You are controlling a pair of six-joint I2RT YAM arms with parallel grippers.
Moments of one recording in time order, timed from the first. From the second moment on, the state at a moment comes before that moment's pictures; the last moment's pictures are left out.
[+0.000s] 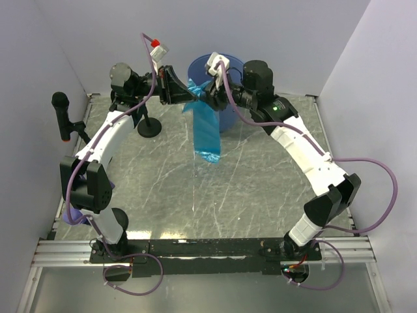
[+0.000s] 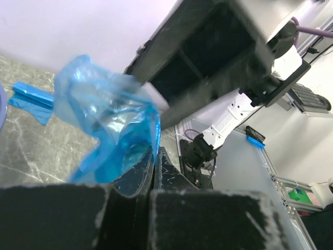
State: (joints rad) left arm -0.25 1.74 1.60 0.64 1.33 -0.94; right arm 0.57 1.61 1.83 -0.40 -0.46 -0.36
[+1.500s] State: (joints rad) left arm -0.13 1.74 1.61 0.63 1.34 -0.97; right arm 0.47 1.48 1.57 -0.47 -0.62 -0.42
